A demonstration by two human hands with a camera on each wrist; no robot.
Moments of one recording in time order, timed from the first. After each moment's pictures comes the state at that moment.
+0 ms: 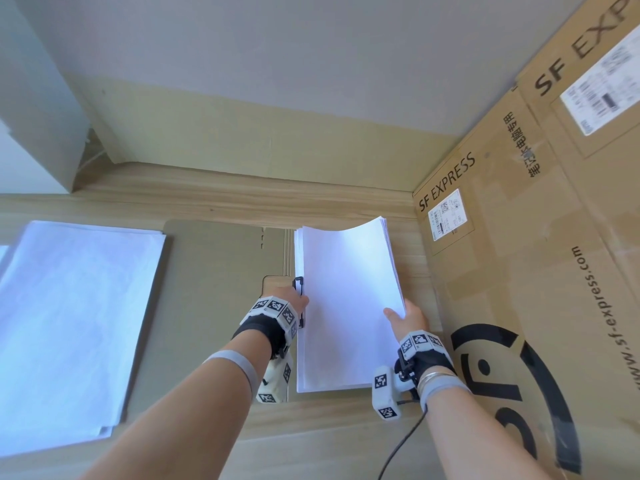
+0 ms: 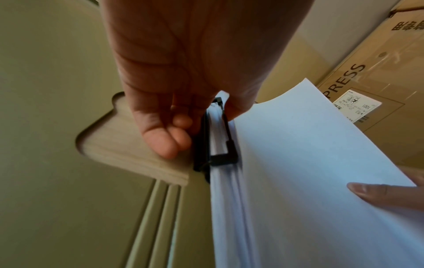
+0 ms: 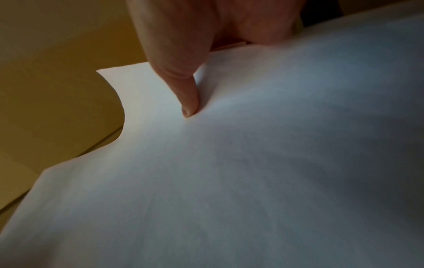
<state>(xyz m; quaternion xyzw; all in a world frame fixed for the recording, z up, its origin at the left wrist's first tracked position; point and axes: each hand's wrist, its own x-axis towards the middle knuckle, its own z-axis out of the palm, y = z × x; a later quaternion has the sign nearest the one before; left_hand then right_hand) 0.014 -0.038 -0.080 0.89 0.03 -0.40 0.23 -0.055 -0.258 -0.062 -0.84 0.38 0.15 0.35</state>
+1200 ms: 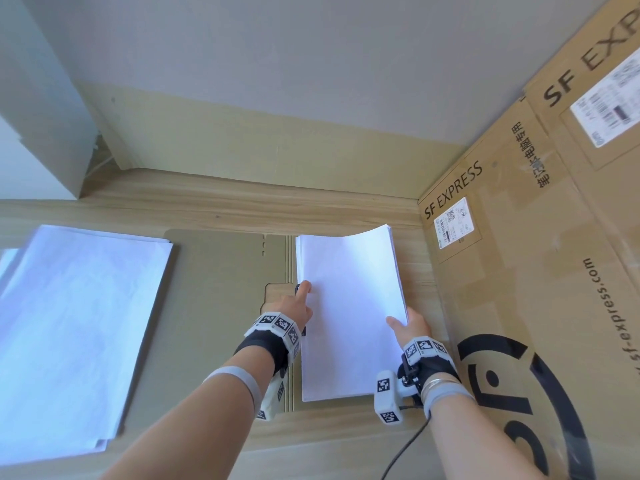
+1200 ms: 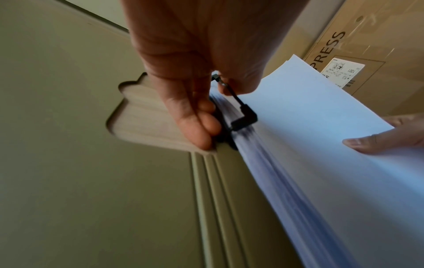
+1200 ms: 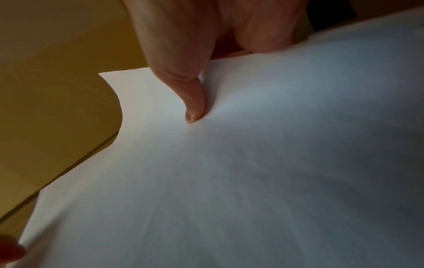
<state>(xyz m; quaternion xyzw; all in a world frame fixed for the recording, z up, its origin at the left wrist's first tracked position) 0.006 -0.033 -0.086 0.93 -0.07 -0.32 0.17 -0.048 -0.255 -0.065 -0.84 0.37 0.17 0.35</state>
